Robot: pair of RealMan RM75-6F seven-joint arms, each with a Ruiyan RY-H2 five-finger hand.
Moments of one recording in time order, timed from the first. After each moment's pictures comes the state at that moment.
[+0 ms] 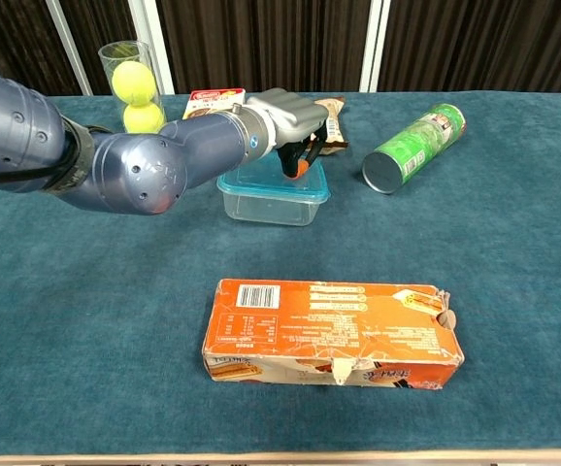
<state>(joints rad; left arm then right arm) -1.34 -2.11 -0.35 -0.47 1.00 0.53 0.45 0.04 -1.02 0.10 -1.76 -1.33 1.35 0.27</state>
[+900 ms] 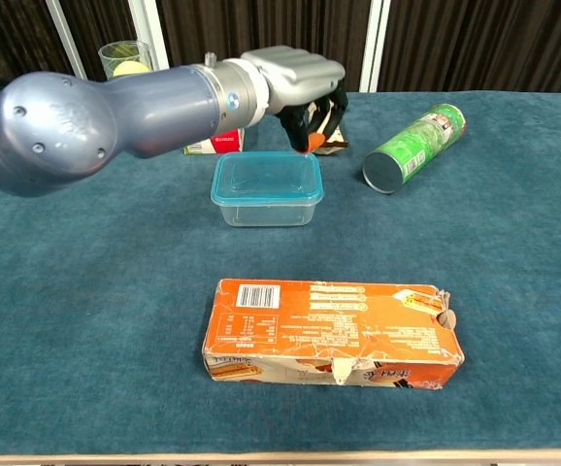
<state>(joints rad) -1.23 -1.80 -0.31 -1.13 0.89 0.73 0.65 0.04 -1.03 0.10 -1.76 -1.32 1.35 0.26</state>
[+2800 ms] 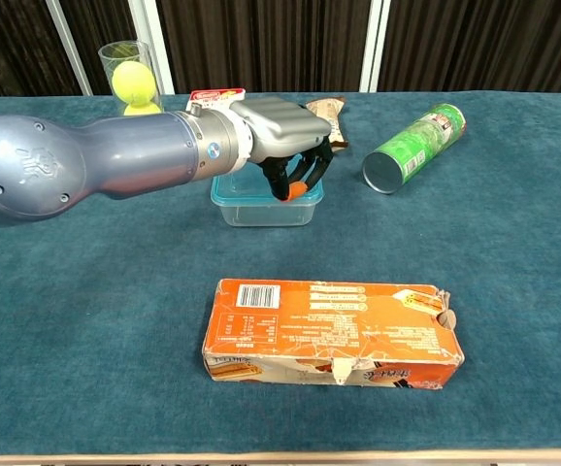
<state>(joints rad) -1.24 -1.78 -0.18 -1.18 0.85 0.74 0.64 0.04 -1.02 0.10 -1.76 -1.31 1.35 0.26</state>
